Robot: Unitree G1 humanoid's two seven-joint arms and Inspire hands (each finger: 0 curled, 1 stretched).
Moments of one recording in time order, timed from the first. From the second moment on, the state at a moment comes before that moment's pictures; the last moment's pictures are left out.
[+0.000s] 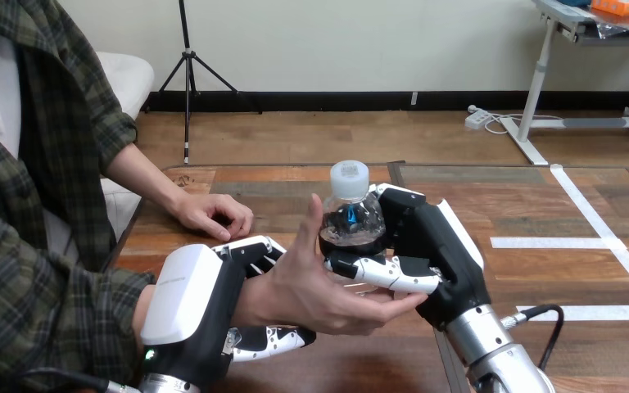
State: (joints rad) left arm 0.17 0.24 -0.19 0.07 0.72 -0.43 0.35; right arm -0.19 -0.03 0.01 0.54 0.19 -0.57 0.47
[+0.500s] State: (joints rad) left arm 0.17 0.24 -0.19 0.06 0.72 -0.43 0.34; right arm -0.19 -0.03 0.04 0.50 0.19 -0.56 0.48
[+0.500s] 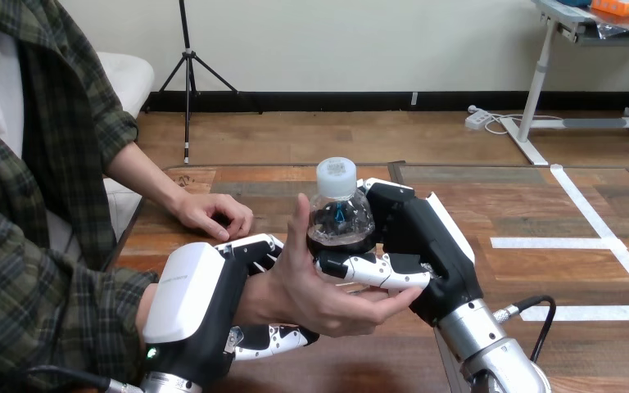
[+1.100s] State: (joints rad) left arm 0.17 0.24 -0.19 0.06 0.72 -0.42 0.34; right arm -0.19 -0.03 0.04 0.49 0.19 -0.54 0.48
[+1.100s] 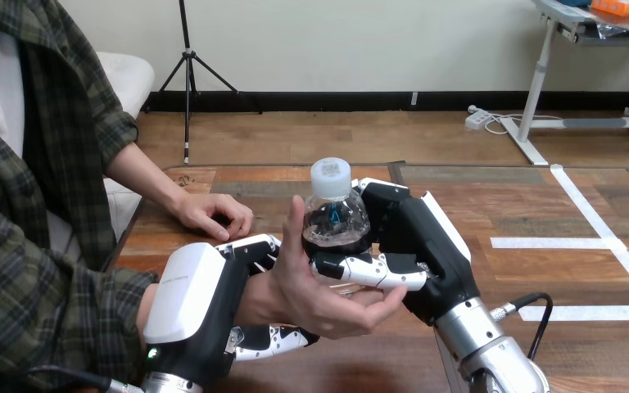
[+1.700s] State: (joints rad) left arm 0.17 0.24 -0.19 0.06 0.72 -0.42 0.34; right arm -0.19 -0.03 0.05 0.48 0.19 -0.54 0.48
